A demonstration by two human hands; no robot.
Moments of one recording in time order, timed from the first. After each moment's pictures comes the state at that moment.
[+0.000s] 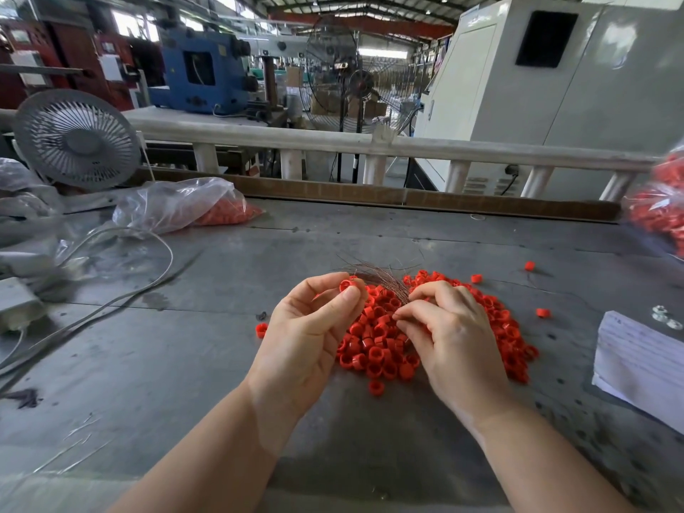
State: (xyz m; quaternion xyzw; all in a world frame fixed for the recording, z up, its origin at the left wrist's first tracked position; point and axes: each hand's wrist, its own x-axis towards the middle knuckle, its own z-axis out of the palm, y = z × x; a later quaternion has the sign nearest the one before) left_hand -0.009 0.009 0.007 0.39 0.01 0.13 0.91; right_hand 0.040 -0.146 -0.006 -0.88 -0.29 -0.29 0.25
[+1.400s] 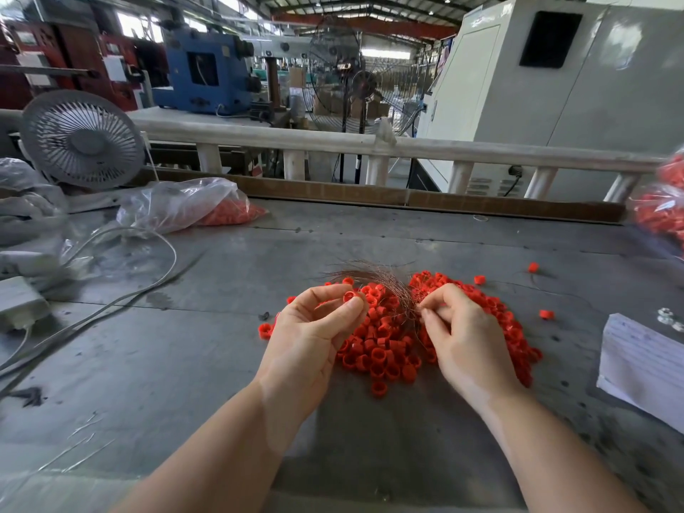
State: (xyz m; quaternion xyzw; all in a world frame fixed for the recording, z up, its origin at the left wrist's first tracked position) left_hand -0.004 0.008 -0.002 0.42 0.09 0.14 0.89; right_hand 0.056 -0.151 -0.013 -0.88 -0.20 -0.18 0.40
